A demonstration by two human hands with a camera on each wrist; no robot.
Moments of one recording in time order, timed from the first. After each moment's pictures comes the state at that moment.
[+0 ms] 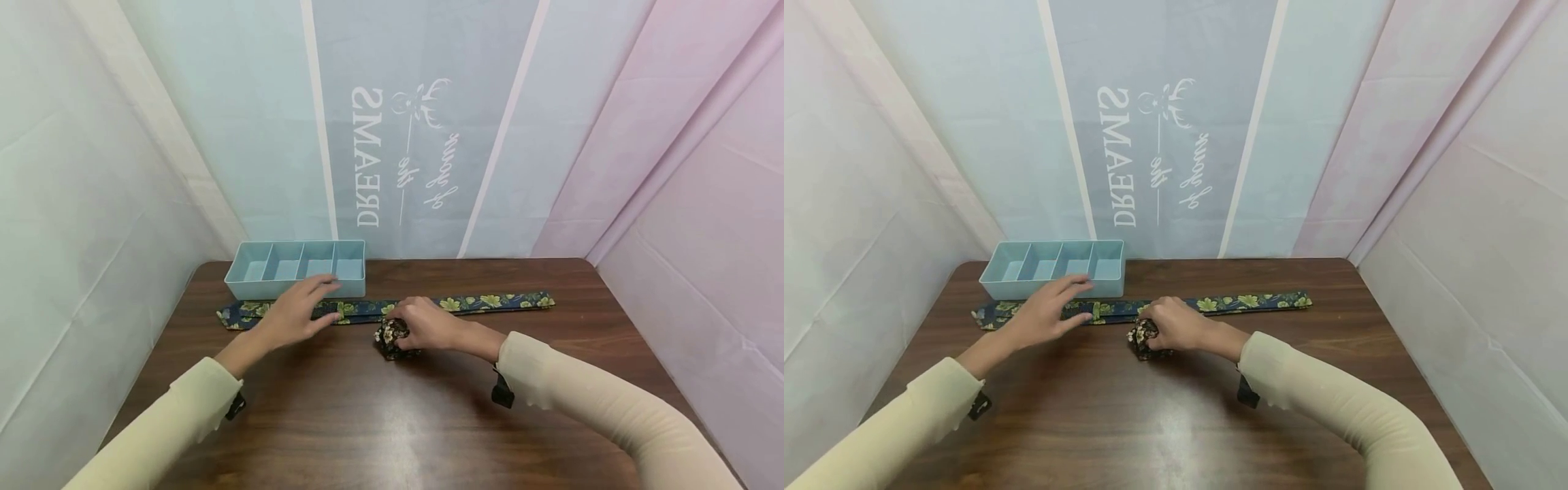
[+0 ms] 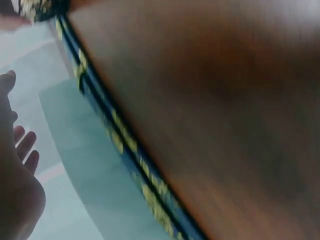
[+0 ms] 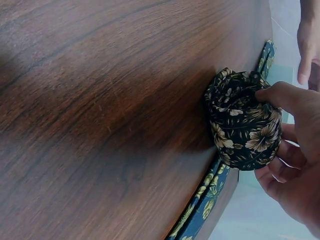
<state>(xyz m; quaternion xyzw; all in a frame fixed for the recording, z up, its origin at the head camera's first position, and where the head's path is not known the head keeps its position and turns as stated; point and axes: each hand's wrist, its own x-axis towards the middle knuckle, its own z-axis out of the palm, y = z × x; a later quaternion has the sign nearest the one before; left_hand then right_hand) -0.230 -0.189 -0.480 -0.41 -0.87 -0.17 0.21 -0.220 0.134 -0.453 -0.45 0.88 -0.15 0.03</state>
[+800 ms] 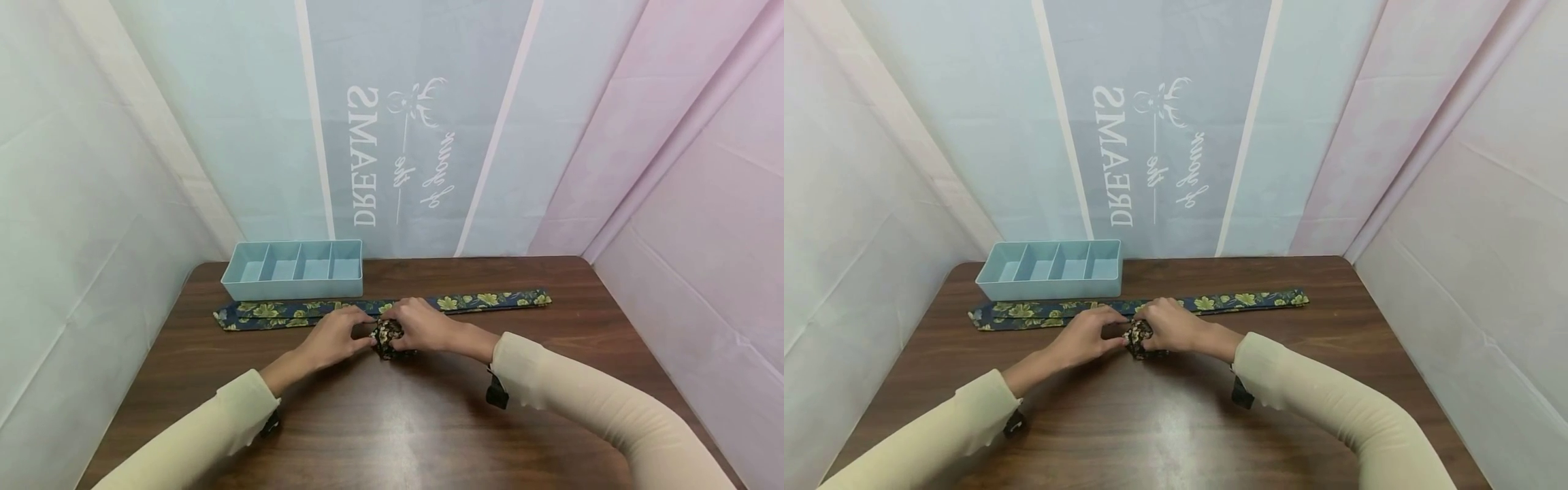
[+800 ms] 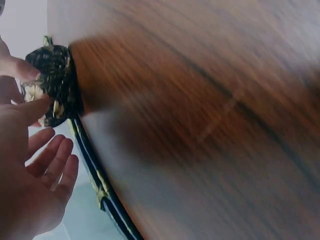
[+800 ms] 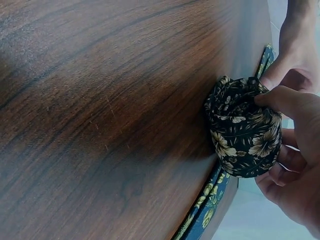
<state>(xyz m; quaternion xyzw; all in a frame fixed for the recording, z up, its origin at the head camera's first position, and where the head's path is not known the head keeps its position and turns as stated) -0.199 -0.109 -0.500 -0.33 -0.90 -0.26 0.07 -0.217 0.128 -0.455 -0.45 0.88 -0.15 0.02</state>
